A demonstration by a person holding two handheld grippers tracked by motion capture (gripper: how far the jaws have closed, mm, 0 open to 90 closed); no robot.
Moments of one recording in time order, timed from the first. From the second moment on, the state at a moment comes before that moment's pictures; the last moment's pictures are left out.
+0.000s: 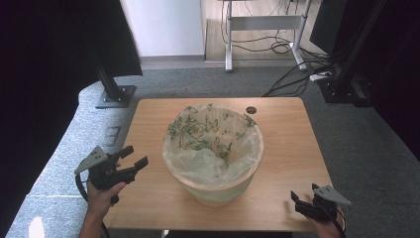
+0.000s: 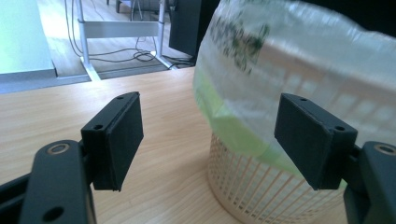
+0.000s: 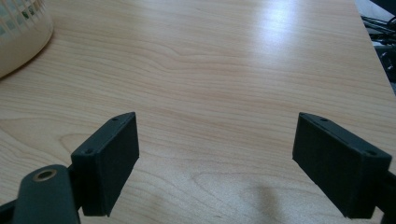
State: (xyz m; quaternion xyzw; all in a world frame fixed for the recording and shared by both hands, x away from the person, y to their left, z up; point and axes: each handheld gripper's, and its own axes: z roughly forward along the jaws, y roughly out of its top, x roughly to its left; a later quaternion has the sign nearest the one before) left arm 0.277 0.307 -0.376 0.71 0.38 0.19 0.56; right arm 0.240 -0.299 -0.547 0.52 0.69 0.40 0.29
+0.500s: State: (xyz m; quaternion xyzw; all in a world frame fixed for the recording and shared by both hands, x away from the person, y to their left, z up) left arm 0.305 0.285 -0.337 0.73 0.33 0.17 0.57; right arm 0.240 -0.298 -0.548 0.52 0.70 0.40 0.29
